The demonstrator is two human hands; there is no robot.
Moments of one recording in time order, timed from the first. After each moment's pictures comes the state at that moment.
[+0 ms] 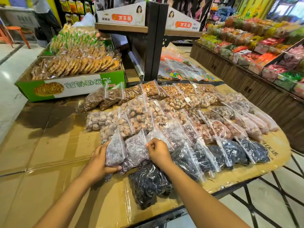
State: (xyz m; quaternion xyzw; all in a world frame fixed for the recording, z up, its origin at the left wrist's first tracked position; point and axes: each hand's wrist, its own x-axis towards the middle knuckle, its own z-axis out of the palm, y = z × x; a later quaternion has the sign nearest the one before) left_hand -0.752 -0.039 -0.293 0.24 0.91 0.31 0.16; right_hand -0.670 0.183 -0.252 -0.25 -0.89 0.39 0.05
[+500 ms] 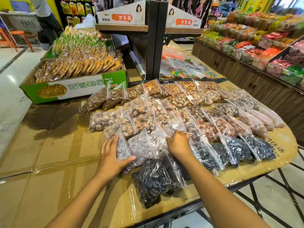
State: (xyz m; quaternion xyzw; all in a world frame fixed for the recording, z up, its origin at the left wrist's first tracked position) left_hand -0.733 -0.010 -0.281 0.22 0.91 0.36 0.07; right_hand -0.663 0.234 -0.237 -0.35 -0.91 0.24 0.04
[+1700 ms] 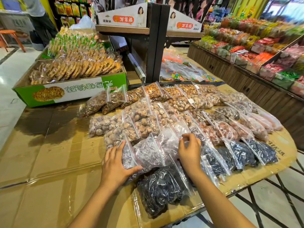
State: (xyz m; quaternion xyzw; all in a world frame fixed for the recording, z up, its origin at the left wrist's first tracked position) left_hand -0.742 -0.008 -0.293 0.22 0.92 0.31 0.05; right_hand -0.647 0.221 -0.244 -0.34 -0.82 0.37 0.27
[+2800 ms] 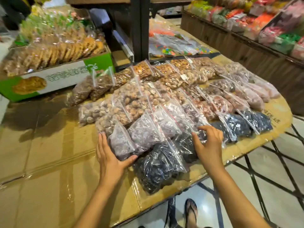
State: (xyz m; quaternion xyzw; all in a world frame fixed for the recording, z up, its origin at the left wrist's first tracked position) left_hand -0.703 -0.003 -0.298 0.17 0.87 0.46 0.03; right_hand -0.556 0.241 -0.242 -0.36 -0.84 0.30 0.28
